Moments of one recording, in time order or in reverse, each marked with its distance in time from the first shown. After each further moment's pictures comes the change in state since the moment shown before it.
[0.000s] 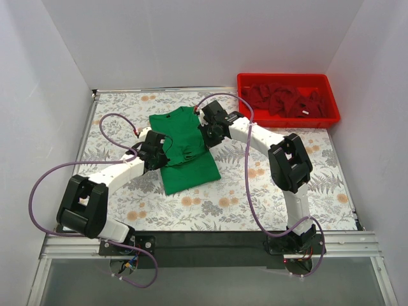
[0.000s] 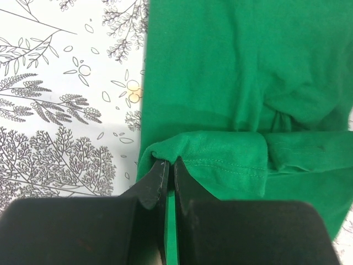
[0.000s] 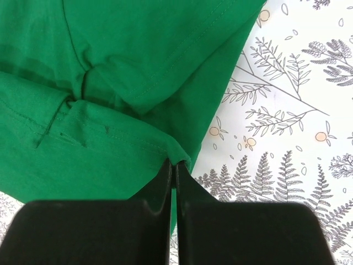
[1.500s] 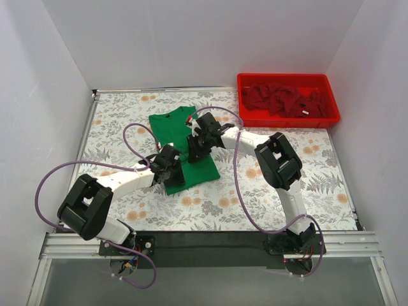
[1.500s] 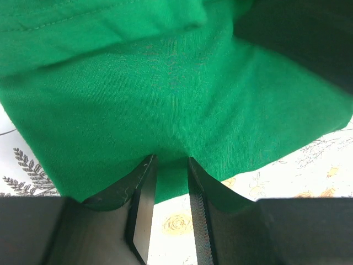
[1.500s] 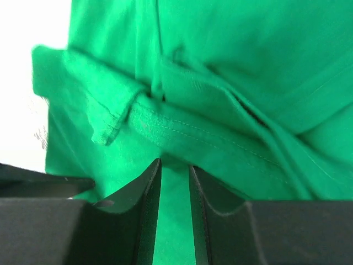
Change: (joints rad) left arm -0.204 0.008 -0.093 -0.002 0.211 -0.001; right arm 0.045 0.092 -0.113 0.244 -0.293 0.152
